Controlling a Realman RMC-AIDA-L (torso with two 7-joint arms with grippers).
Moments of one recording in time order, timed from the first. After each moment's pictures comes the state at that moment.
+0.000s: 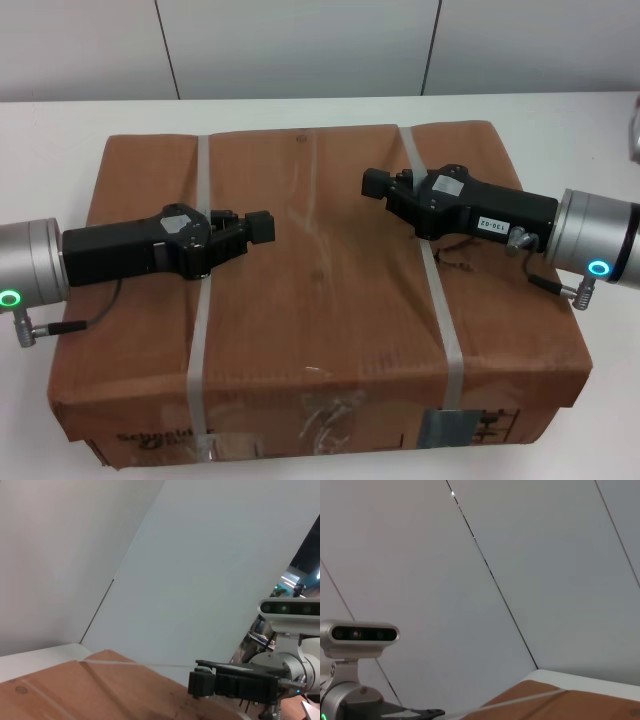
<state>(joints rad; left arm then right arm) -0.77 -2.04 2.87 -0.36 -0.36 1.75 -1.33 0.56 2.07 -1.10 -0.38 -1.39 -1.35 1.34</state>
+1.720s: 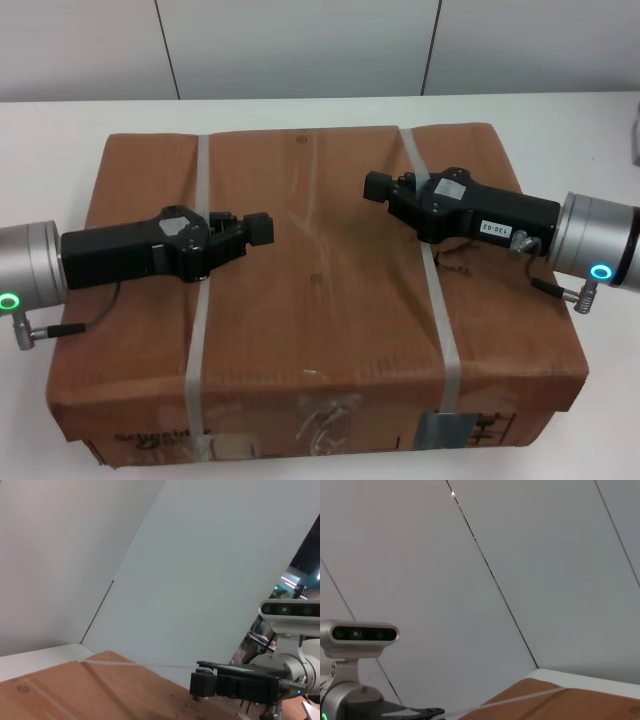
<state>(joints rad) -0.76 -2.04 2.87 -0.36 -0.36 1.76 -1.32 0.55 2.07 -1.10 -0.38 -1.39 -1.35 1.33</state>
